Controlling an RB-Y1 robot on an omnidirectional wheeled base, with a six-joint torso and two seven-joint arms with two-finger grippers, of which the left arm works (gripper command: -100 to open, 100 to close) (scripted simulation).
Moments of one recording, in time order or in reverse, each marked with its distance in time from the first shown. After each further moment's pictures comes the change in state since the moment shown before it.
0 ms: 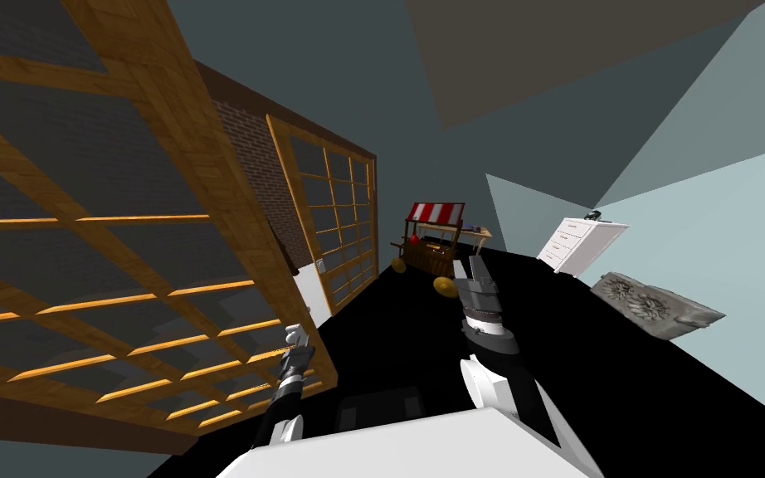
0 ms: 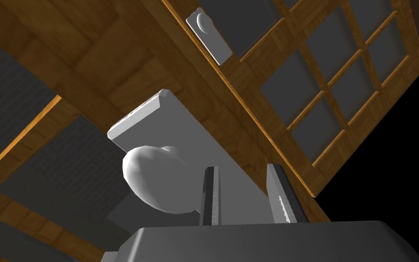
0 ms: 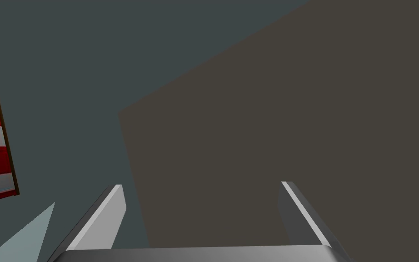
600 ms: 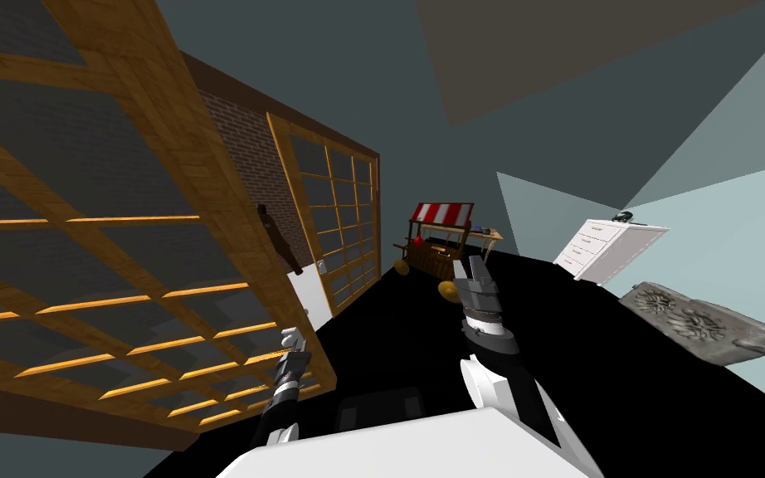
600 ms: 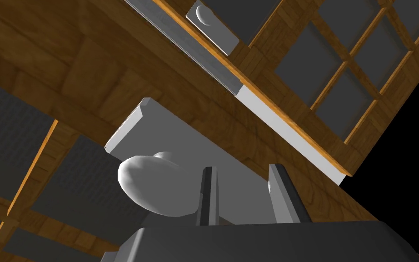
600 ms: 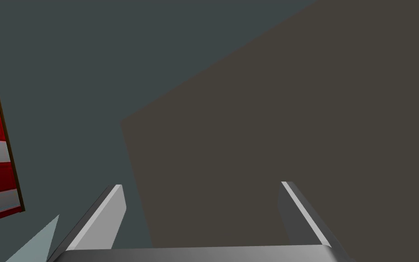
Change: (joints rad) arm 0.022 -0.008 0.047 0.002 -0.055 0.003 -0.150
